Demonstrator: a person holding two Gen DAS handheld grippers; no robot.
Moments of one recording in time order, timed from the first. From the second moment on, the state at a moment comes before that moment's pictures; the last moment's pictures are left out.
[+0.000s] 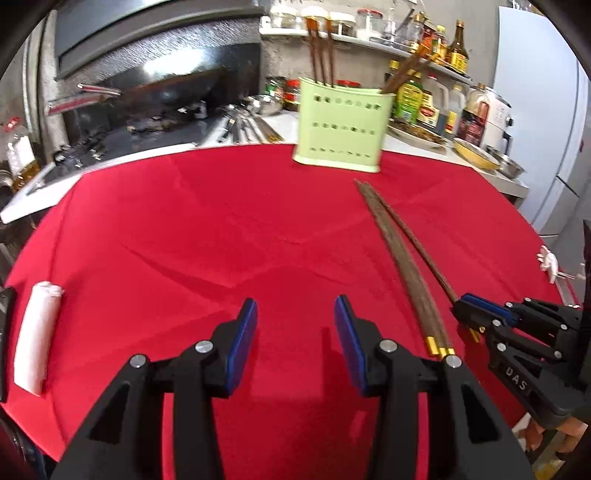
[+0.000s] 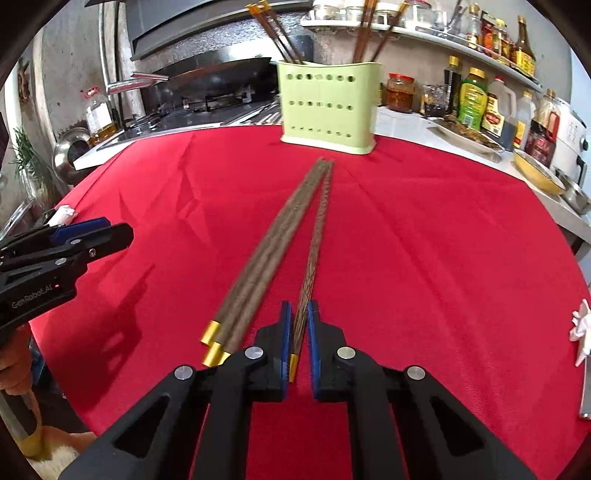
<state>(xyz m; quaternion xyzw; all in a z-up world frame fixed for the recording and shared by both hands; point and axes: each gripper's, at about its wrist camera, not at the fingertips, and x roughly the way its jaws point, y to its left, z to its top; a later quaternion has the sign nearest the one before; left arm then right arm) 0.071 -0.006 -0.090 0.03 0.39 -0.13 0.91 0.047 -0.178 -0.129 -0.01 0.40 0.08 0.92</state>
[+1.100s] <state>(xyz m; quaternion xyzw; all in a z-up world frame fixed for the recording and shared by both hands) 0.071 -0.087 -0.115 0.12 0.43 -0.15 0.88 0.031 -0.237 -0.130 0.01 0.38 0.02 0.92</state>
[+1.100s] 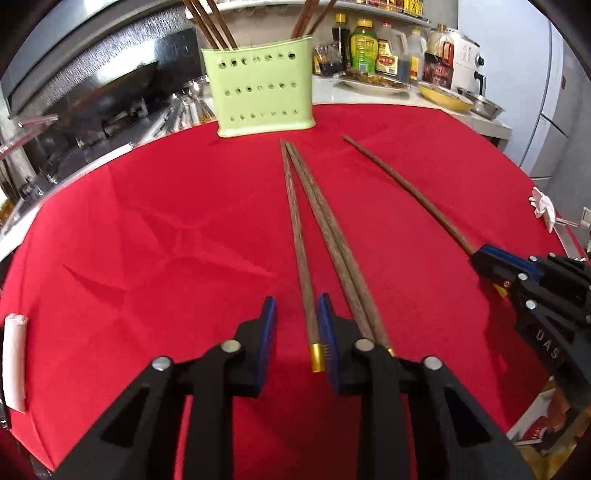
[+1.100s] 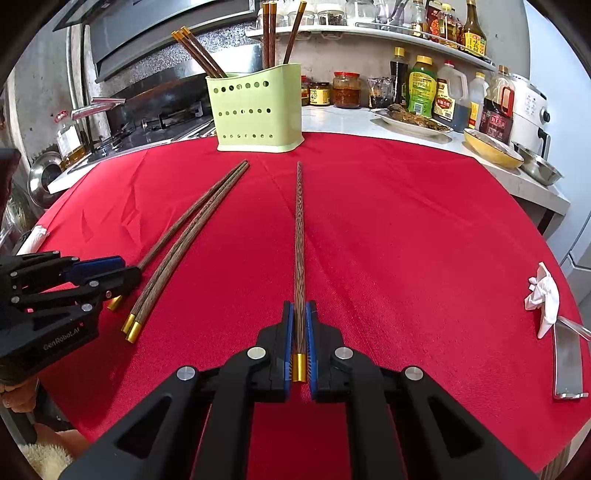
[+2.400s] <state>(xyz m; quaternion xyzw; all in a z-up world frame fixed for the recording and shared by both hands) 0.048 -0.030 -0.102 0.11 0.39 -0.14 0.90 0.009 -0.233 -0.127 0.03 0.36 0.04 0.93</state>
